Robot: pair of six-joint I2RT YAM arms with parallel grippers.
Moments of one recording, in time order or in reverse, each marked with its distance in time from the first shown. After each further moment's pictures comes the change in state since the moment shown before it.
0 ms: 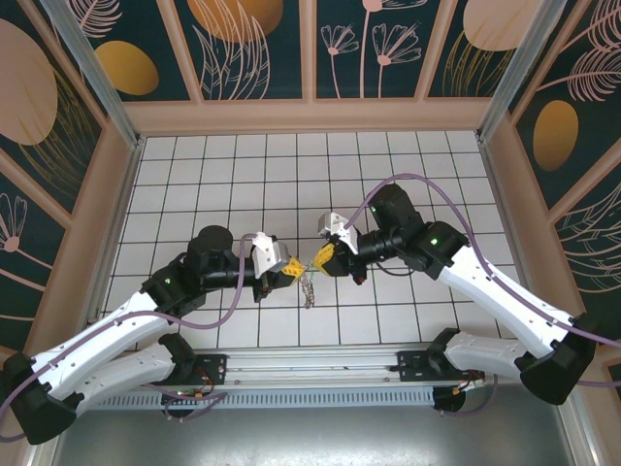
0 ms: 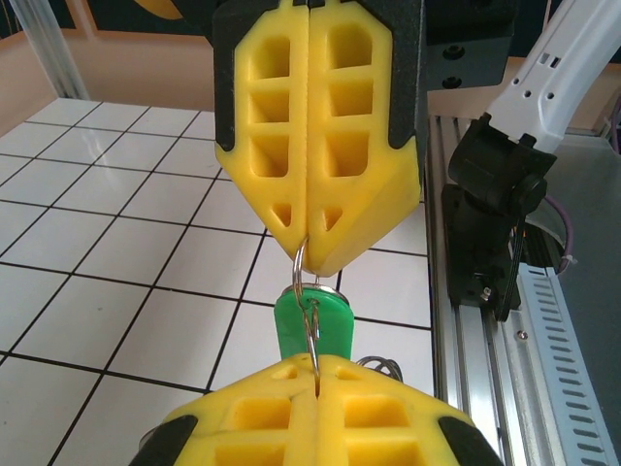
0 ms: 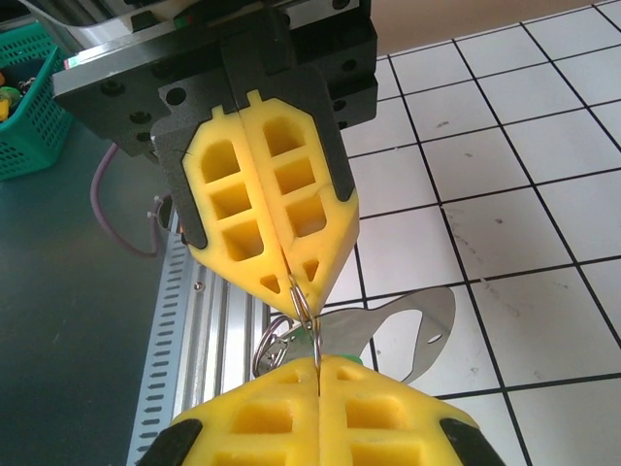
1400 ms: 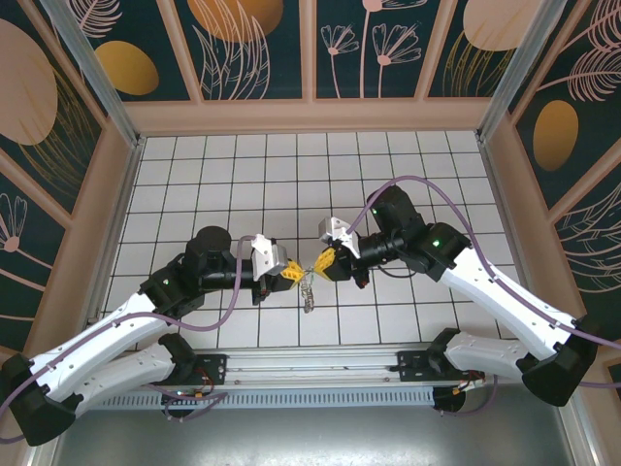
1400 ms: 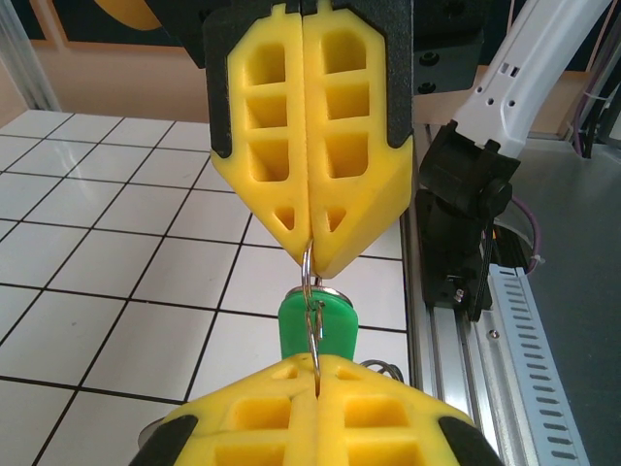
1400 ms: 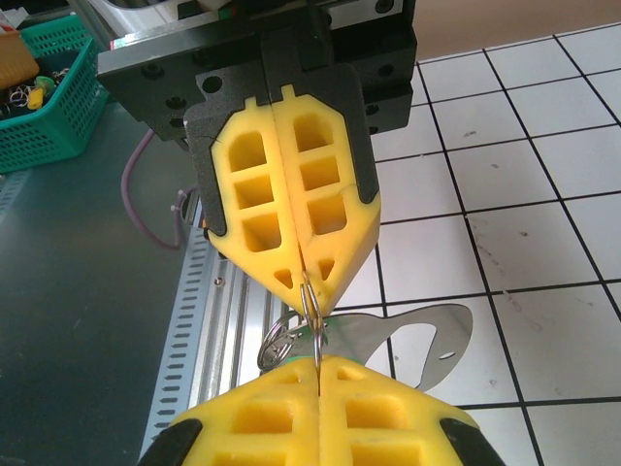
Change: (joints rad) left arm 0.000 -0.012 0.000 -0.003 0.055 0.000; right arm 0.010 -0.014 0.000 -0.019 -0.044 -0.038
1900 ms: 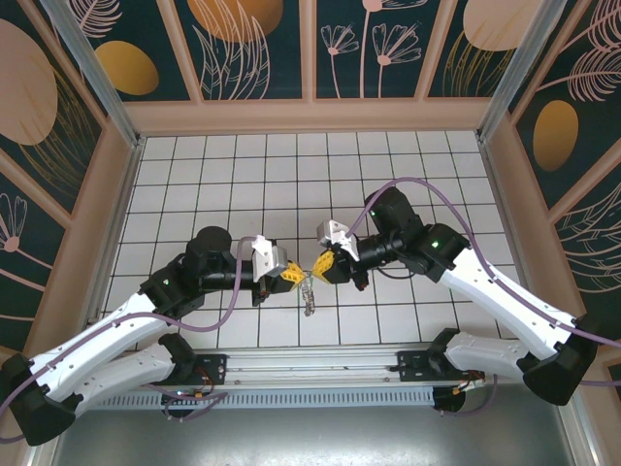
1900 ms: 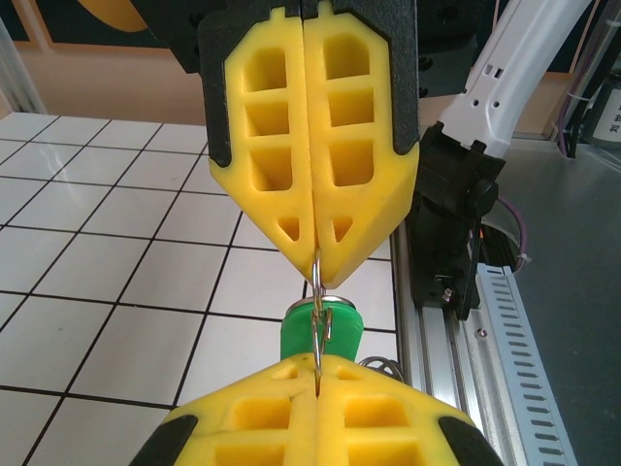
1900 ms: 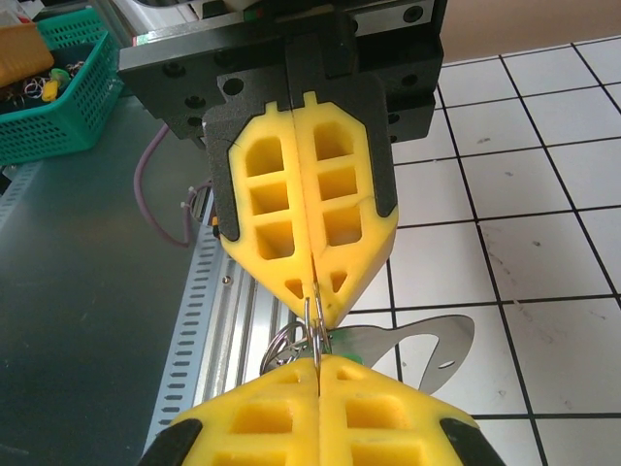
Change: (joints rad) left arm 0.000 0.000 0.000 -0.001 0.021 0.000; right arm 0.021 0.000 0.000 0.000 -0.008 -0.019
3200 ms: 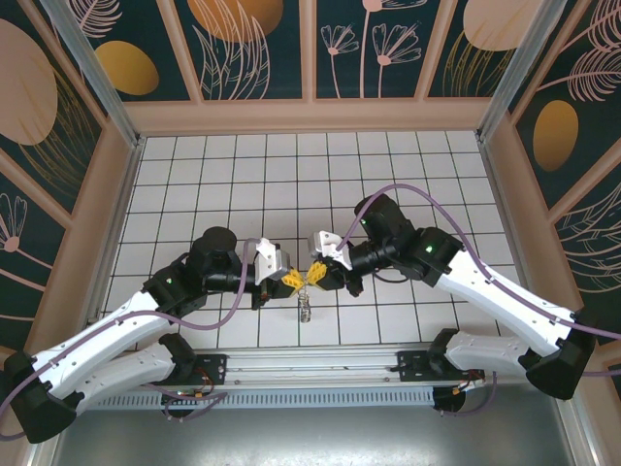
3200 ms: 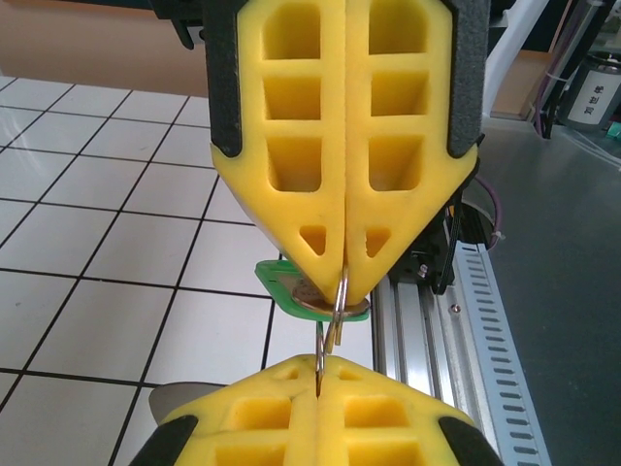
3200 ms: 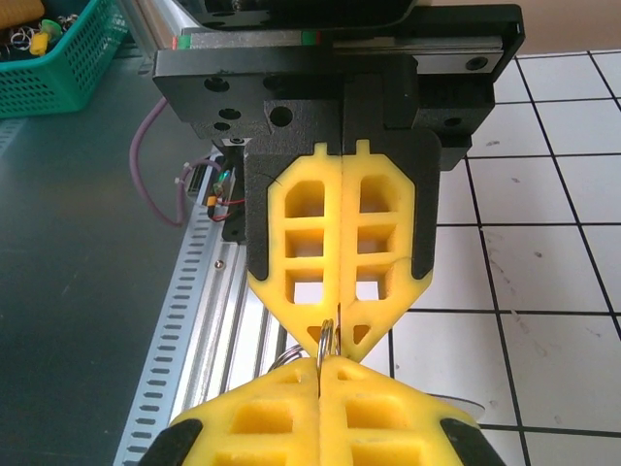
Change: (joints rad) left arm -0.003 0.019 0.000 -0.053 0.033 0.000; right arm 0.092 0.013 0.013 -0.005 0.094 -0.056
